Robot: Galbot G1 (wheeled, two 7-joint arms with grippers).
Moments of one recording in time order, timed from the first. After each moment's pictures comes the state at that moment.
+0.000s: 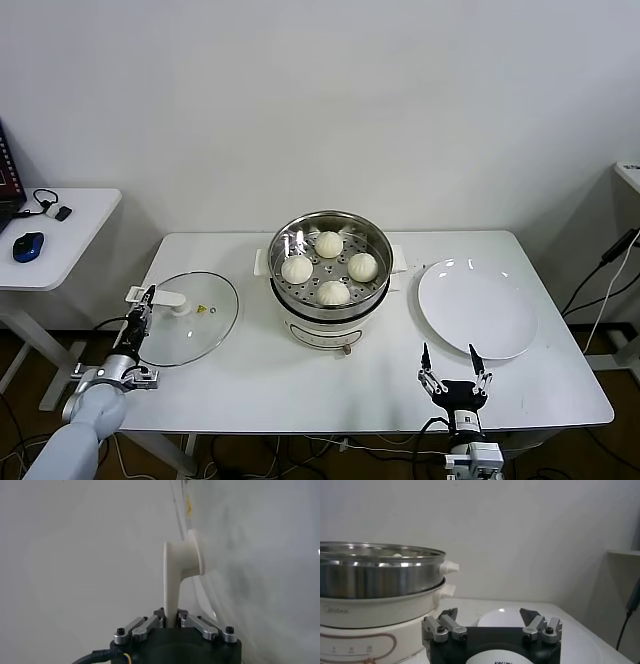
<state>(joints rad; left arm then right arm) 1.04 -1.00 -0.35 -1.10 1.20 -0.01 -0.45 -1.71 1.49 0.51 2.00 -0.02 0.09 0.17</state>
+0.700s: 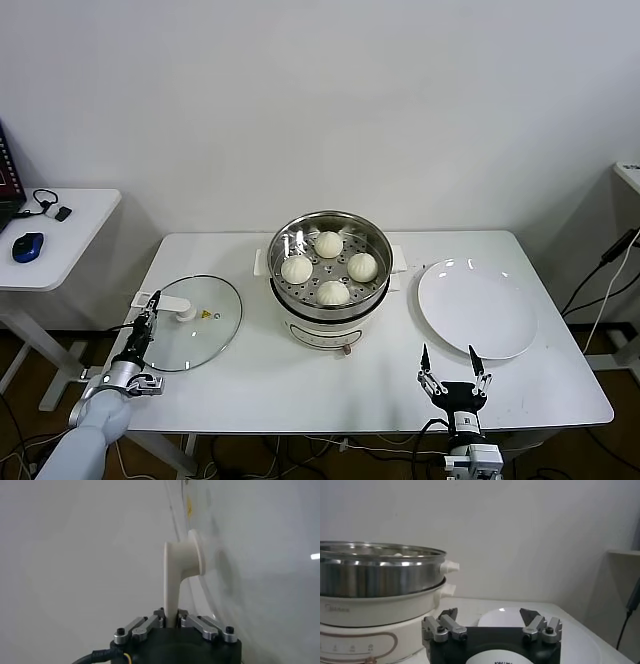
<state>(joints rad) 1.02 -1.04 -0.36 -1.02 1.26 -0.04 -0.53 -1.72 1.49 0.51 2.00 -0.03 0.09 0.17</state>
